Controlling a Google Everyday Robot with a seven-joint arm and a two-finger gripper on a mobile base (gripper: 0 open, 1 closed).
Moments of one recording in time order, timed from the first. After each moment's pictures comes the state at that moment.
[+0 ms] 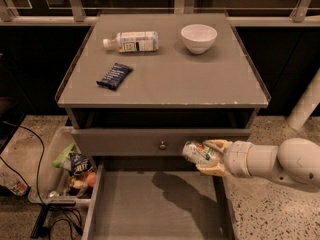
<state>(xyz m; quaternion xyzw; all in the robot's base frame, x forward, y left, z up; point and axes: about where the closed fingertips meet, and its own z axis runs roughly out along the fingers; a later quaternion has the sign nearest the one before) 0.499 -0.163 0.662 -0.53 0.72 0.12 0.44</state>
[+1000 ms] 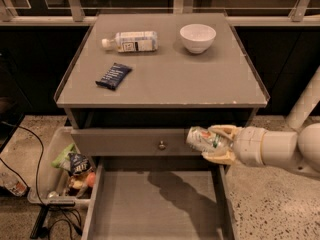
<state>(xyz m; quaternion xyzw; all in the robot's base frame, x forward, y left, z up) 0.495 -0.167 0.728 -0.56 0.68 0.09 0.47</state>
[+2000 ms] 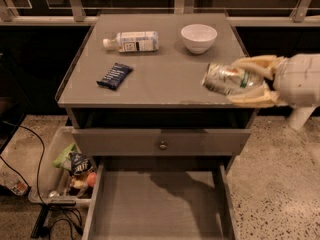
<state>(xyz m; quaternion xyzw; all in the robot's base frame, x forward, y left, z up) 0.505 -0.188 0.933 -0.61 0.58 0.07 0.54</state>
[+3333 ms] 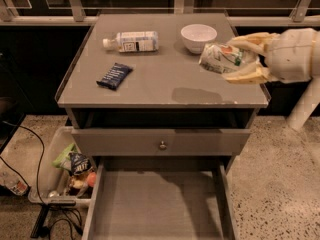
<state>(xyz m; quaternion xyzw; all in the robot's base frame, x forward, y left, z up) 0.550 -0.186 0.962 -0.62 0.57 0.03 0.55</state>
